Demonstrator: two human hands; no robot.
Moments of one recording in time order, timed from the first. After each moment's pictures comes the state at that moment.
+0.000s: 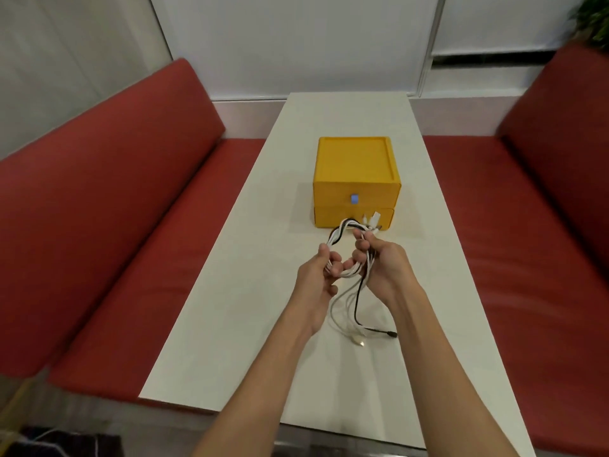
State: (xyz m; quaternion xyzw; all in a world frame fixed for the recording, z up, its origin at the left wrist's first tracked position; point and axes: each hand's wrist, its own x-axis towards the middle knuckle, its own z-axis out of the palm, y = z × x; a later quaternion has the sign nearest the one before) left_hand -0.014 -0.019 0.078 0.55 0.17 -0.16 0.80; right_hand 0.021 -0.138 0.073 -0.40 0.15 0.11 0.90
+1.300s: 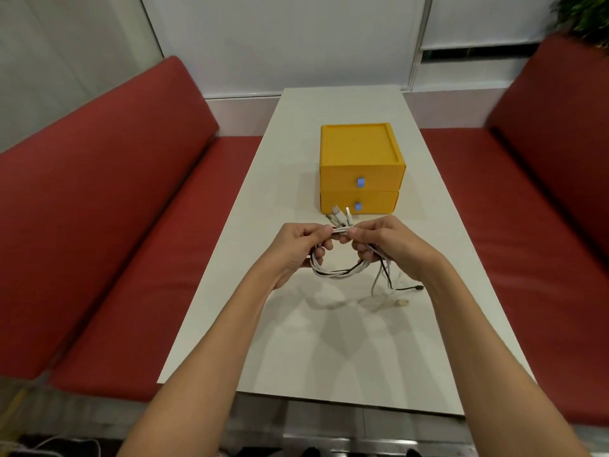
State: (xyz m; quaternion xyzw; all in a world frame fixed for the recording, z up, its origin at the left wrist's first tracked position) left_hand 0.004 0.055 0.085 0.71 -0.03 -0.19 0.68; right_hand -0.006 -0.137 0.096 -0.75 -0.04 0.18 0.64
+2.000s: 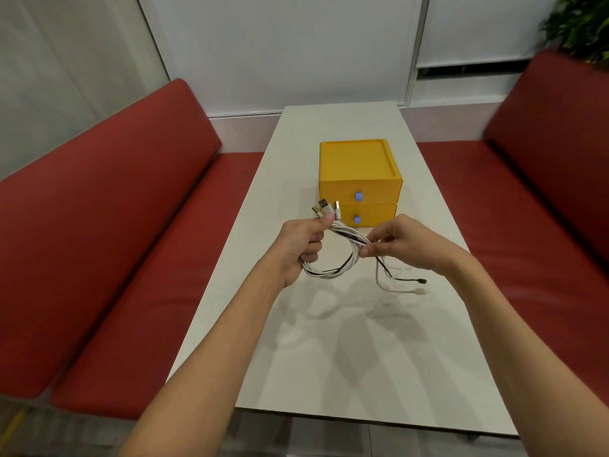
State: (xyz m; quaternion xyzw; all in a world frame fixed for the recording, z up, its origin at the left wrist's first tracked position) left_hand 0.011 0.037 0.120 0.66 0.04 -0.18 0.73; right_hand -0.007 -0.162 0.127 -0.90 -0.13 0.09 0.41
